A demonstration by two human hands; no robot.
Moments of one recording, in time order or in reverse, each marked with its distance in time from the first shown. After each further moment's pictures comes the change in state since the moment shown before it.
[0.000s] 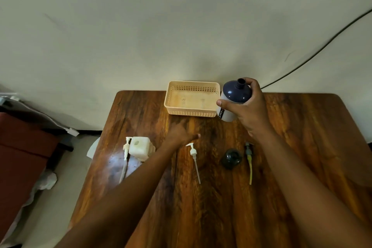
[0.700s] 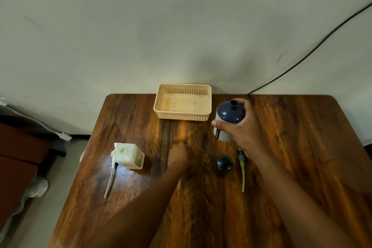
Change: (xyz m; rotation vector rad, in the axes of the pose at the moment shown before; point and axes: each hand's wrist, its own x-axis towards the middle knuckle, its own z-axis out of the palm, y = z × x) left_hand 0.001 0.000 0.087 0.098 0.083 -0.161; right_hand -0.016 0.054 -0.023 -0.049 -0.045 0.118
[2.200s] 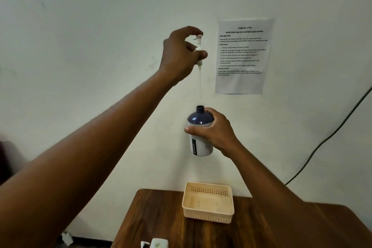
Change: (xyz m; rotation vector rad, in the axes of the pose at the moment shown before) left_hand -0.262 0.225 -0.538 -0.507 0.834 0.935; right_hand 0.008 -0.351 0.080 -0.041 -0.089 -0.482
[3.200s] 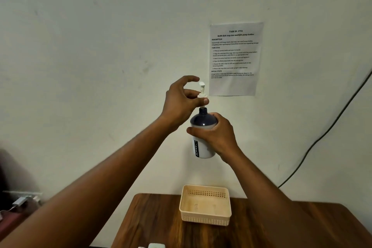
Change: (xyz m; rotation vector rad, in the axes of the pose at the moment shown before) left_hand -0.063 -0.058 0.044 -0.200 -0.138 -0.173; right_hand -0.010 0.003 -0.012 -0.040 0.144 0.055
